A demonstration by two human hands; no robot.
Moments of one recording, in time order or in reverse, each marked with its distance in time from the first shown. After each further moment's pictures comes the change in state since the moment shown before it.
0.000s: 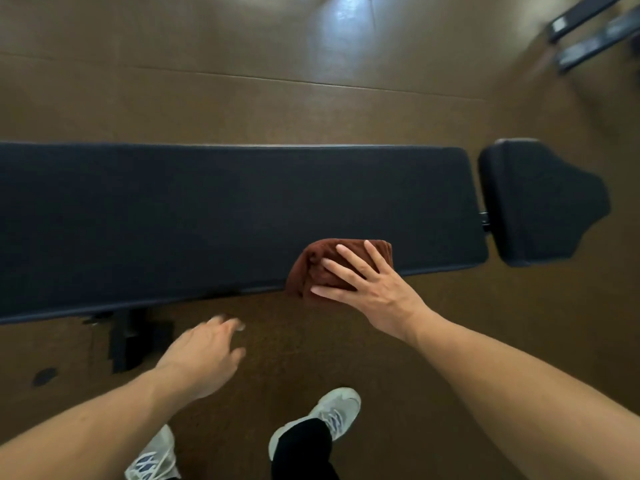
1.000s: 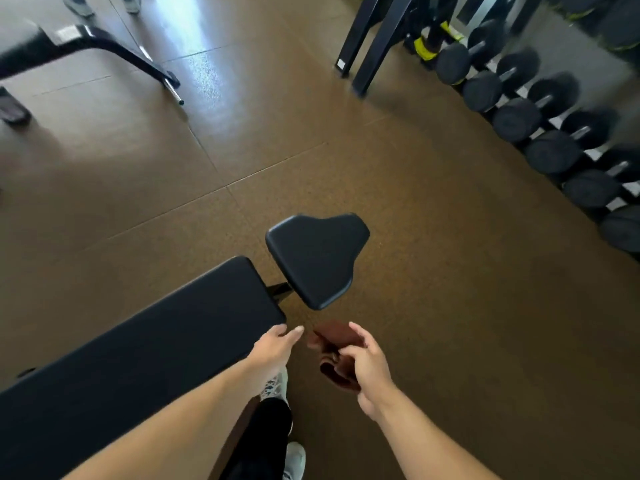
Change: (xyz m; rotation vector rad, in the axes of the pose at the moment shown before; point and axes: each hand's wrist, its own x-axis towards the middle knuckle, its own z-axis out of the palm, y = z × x) left_hand -0.051 0.487 -0.111 -0.551 -0.231 -0.063; right_hand -0.309 0.130 -0.160 2.214 0.504 1.857
